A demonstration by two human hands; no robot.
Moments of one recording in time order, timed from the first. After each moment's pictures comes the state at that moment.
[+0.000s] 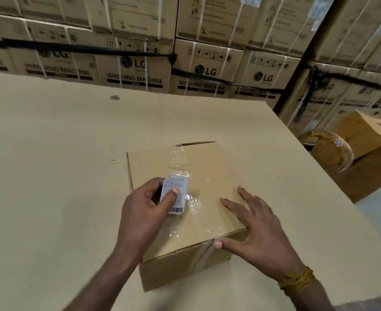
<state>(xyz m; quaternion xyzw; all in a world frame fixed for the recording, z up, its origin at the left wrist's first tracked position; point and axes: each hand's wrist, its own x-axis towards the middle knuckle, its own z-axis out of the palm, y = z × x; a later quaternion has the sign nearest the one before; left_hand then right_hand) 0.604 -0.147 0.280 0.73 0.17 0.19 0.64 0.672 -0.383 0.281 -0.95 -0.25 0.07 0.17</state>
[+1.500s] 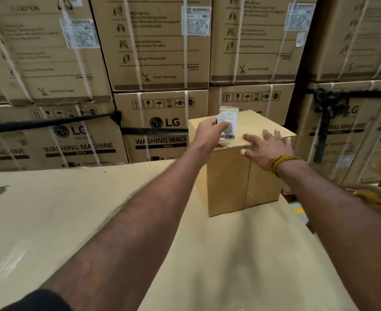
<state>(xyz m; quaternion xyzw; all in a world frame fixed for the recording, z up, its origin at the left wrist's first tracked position) 1.475 -0.364 0.286 0.70 0.04 0.14 0.70 1.533 -0.532 0.256 -0.99 -0.14 -0.08 0.03</state>
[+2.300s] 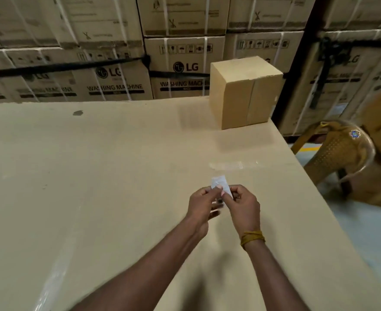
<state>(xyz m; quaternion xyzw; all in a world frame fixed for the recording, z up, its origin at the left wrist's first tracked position) 0.953 -0.466 0.191 0.54 0.31 -0.02 0.78 0.985 -0.572 0.176 -0.79 -0.05 0.01 0.61</state>
